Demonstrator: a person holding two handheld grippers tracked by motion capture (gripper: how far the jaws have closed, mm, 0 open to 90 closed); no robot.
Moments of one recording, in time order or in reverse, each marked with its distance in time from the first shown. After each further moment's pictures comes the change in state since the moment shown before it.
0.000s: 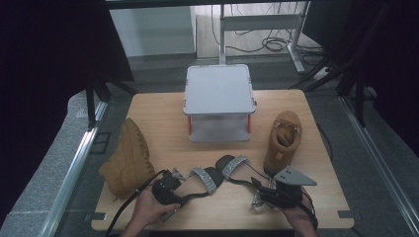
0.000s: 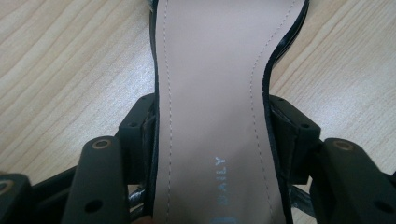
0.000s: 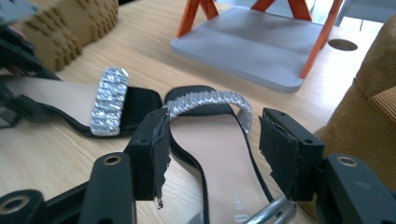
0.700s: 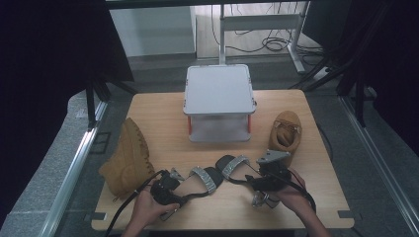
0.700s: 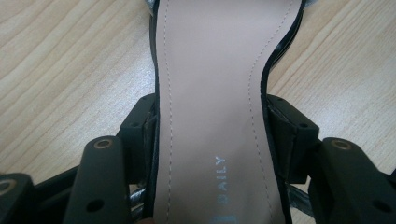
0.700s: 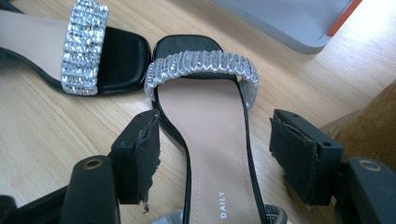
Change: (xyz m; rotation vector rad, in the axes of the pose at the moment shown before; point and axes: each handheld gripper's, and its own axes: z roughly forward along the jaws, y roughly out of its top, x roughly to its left) left arm 0.001 -0.004 -0.001 -0.040 -0.007 -0.012; right arm -0.009 0.036 0.041 0.354 0.033 -0.088
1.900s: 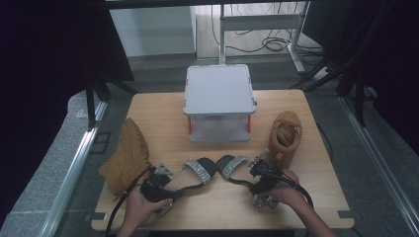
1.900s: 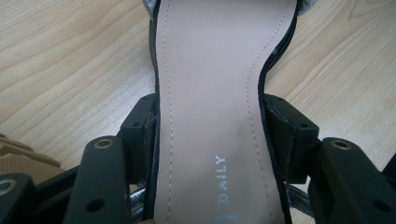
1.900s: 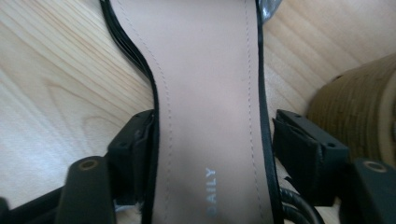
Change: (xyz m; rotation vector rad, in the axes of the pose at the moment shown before) left arm 0.015 -0.010 -0.023 -0.145 -0.011 -0.090; right arm -0.007 -0.009 0.052 0.376 -0.034 -0.035
